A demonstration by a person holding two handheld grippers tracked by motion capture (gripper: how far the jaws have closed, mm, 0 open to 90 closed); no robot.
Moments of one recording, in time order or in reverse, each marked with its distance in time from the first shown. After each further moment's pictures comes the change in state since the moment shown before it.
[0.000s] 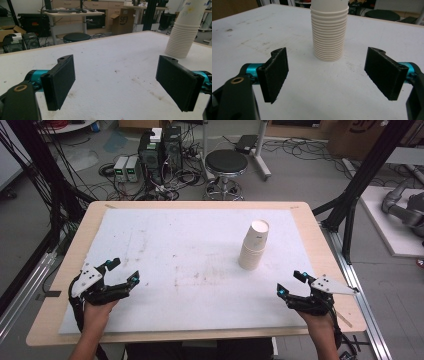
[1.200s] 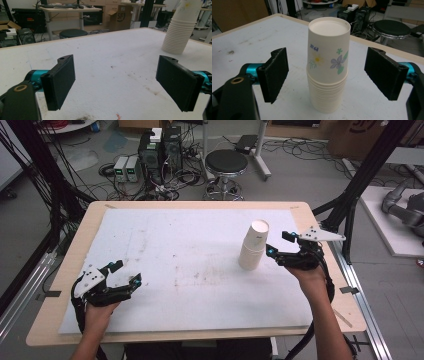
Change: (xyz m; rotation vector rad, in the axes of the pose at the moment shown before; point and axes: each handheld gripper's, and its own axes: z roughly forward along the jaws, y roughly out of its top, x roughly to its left) left arm -0.003 -0.005 0.001 0.026 -0.020 -0.014; right arm -0.015 0.109 0.052 0.032 0.067 -0.049
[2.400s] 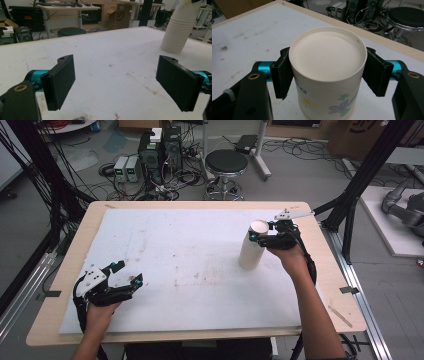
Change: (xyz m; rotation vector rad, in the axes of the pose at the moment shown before) left arm 0.000 -0.002 0.004 0.008 -0.012 -0.008; right arm -0.013 0.029 0.069 0.122 0.063 -0.025
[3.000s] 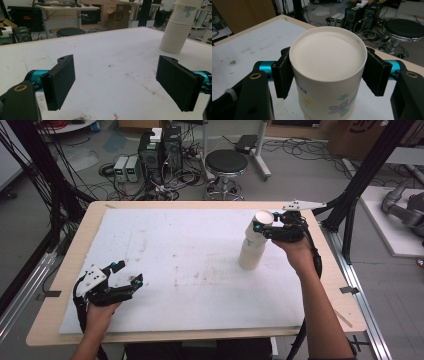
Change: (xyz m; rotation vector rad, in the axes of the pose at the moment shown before) left arm 0.000 0.000 0.000 -0.003 -0.005 -0.002; right arm 0.001 0.025 -0.024 -0.069 0.001 0.018
